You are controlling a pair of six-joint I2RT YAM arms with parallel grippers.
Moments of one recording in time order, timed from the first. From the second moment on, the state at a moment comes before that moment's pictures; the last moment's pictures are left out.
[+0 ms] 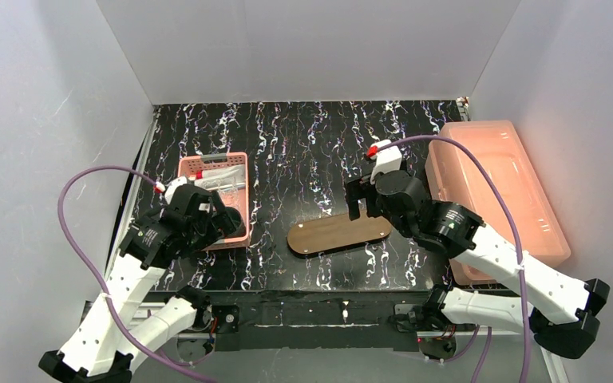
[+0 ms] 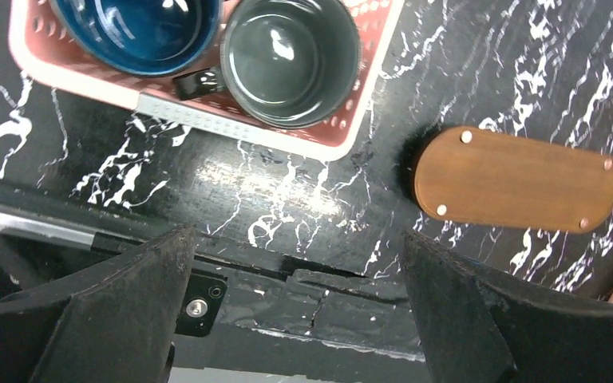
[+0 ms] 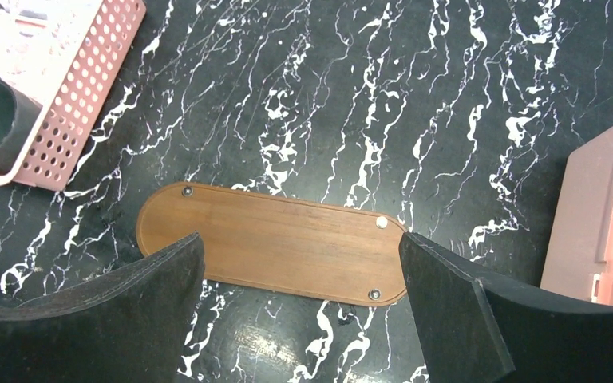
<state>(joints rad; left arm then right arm) -0.49 0.79 1.05 -1.25 -0.27 -0.85 1.01 0.97 1.11 -0.65 0.51 0.28</state>
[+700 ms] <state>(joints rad) -0.49 0.73 0.96 -1.45 -0.49 -1.43 1.01 1.01 1.05 -0.63 0.45 0.29</state>
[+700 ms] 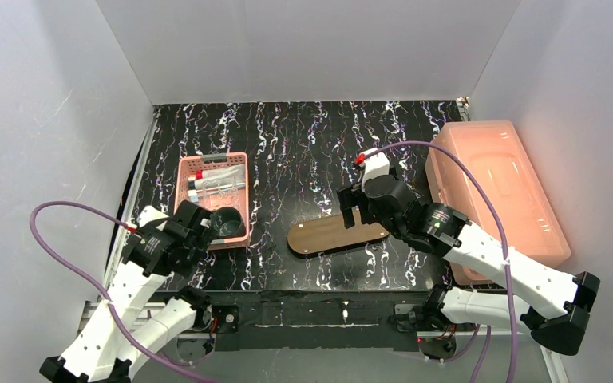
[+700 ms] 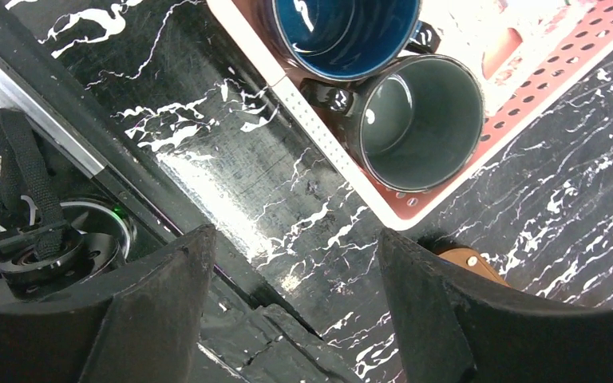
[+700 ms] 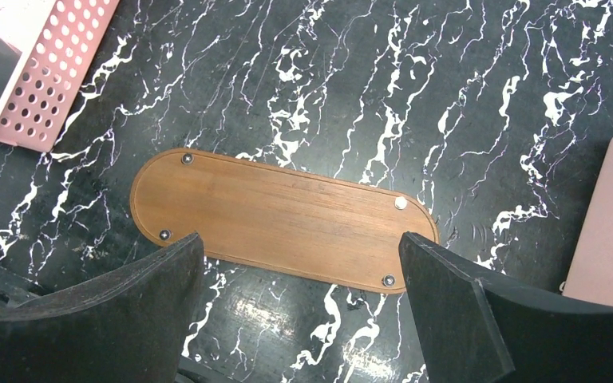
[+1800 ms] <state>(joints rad) -0.17 0.95 0.78 -1.17 -0.33 -1.38 1.01 0.97 0.99 -0.62 0.43 0.28</state>
